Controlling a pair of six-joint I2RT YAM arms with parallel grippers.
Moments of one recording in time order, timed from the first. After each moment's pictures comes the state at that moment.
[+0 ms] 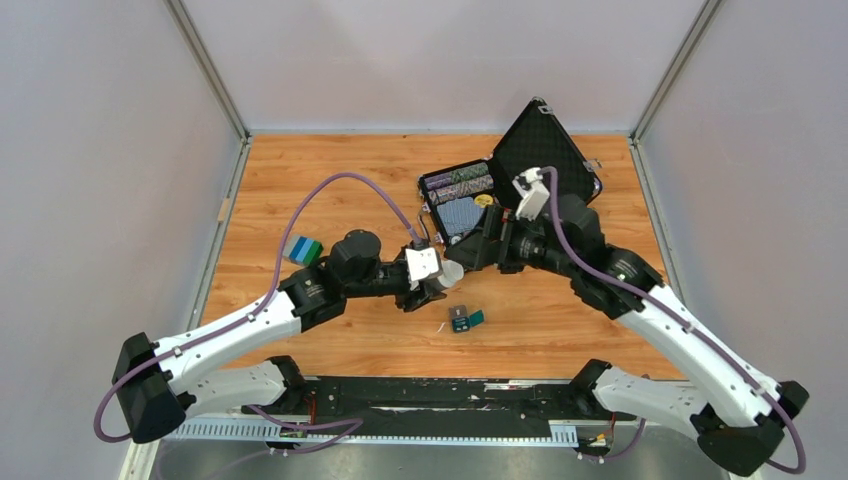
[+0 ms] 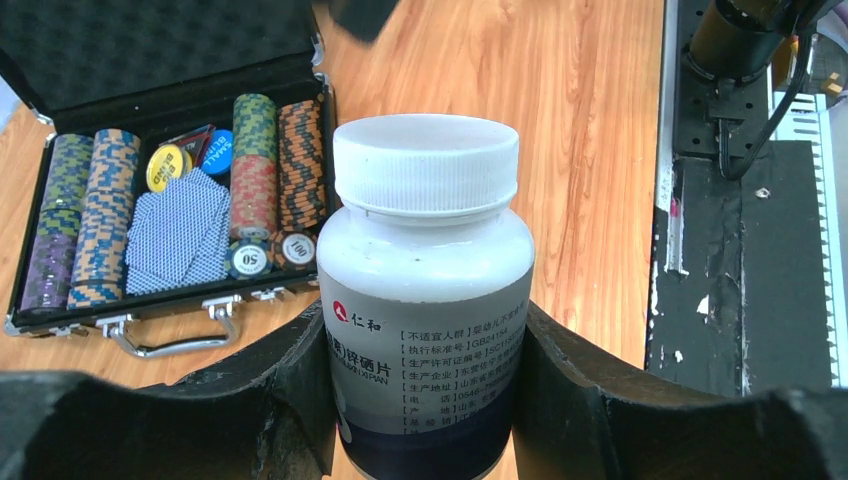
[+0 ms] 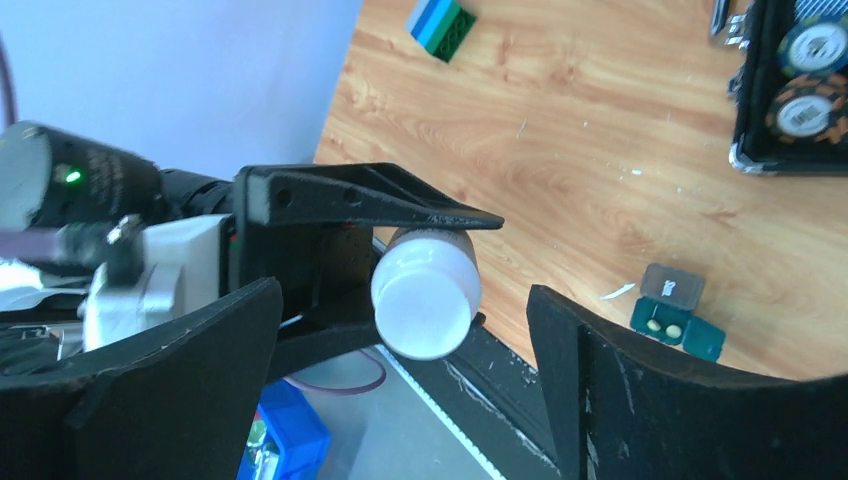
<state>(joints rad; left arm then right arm) -0.93 1.04 0.79 -0.10 0.37 0.30 0.76 1.02 1.14 -0.56 -0.22 0.80</state>
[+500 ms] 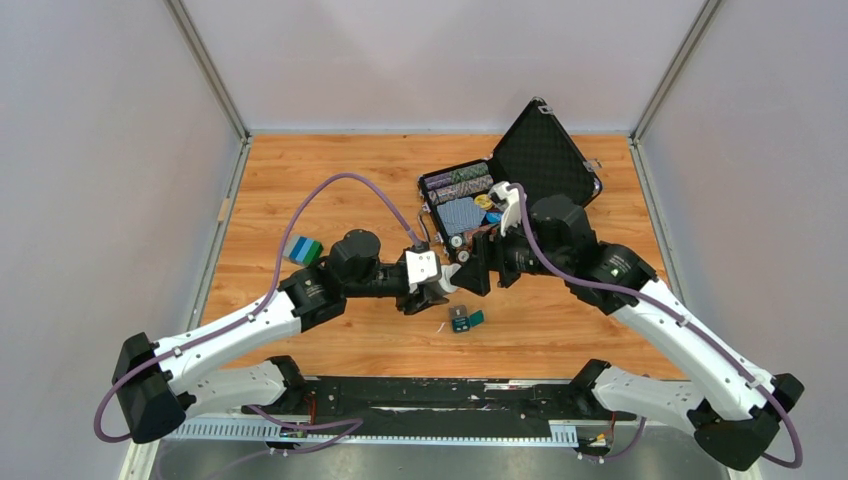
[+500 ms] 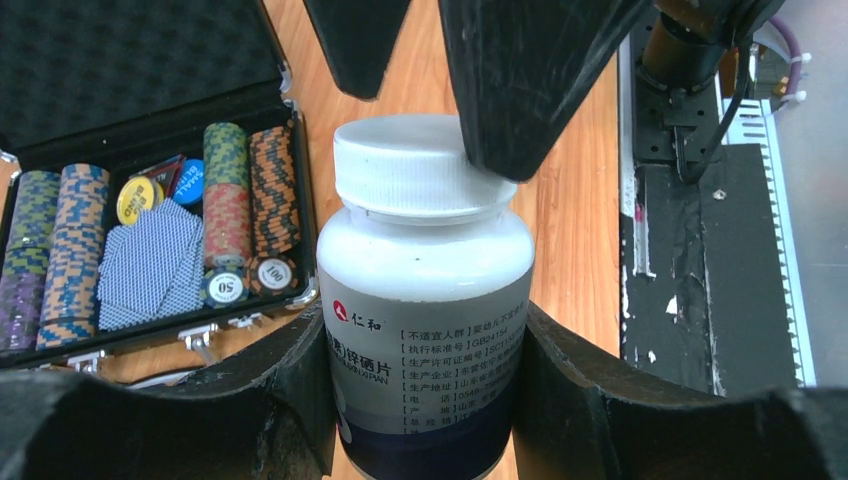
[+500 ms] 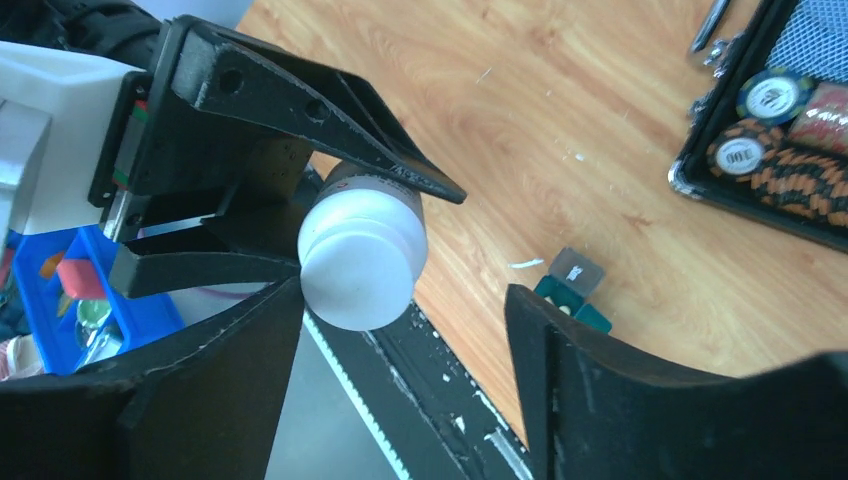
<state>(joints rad) -0.93 1.04 0.79 -0.09 0.45 0.30 0.76 0.98 1.14 -0.64 -0.32 0.40</state>
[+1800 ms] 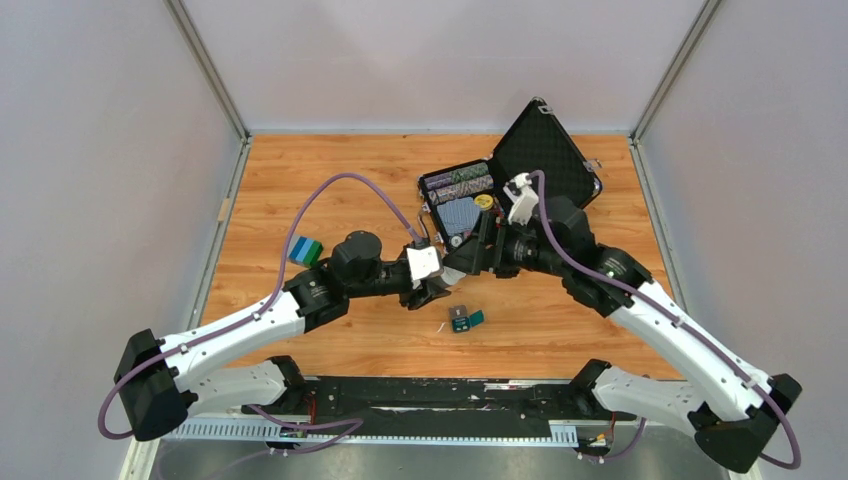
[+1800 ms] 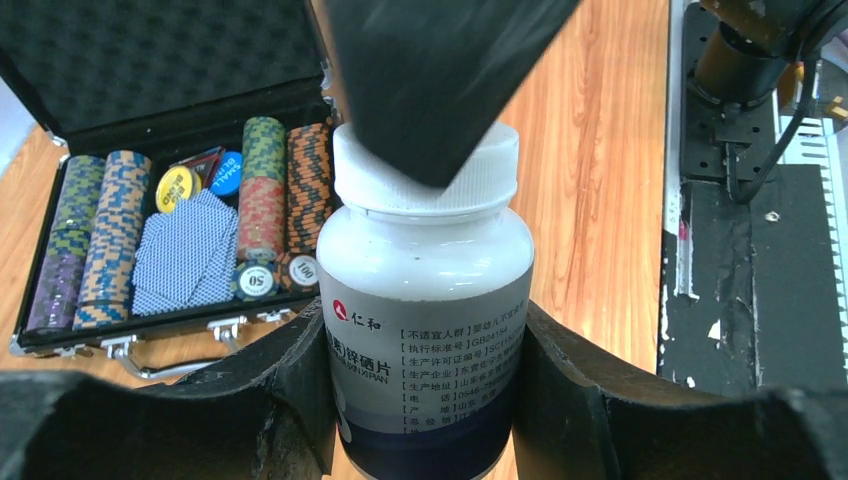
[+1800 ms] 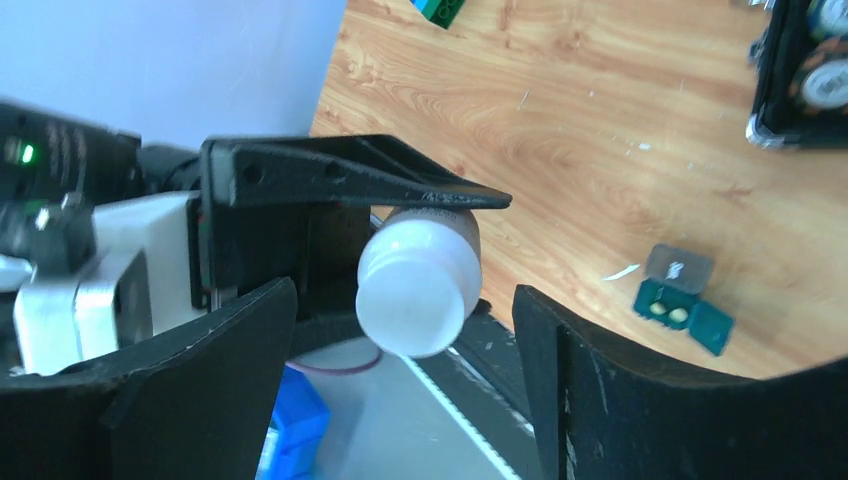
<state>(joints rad) -0.92 1.06 0.76 -0.01 0.37 0.29 0.76 1.03 1.10 -0.55 -0.26 0.83</state>
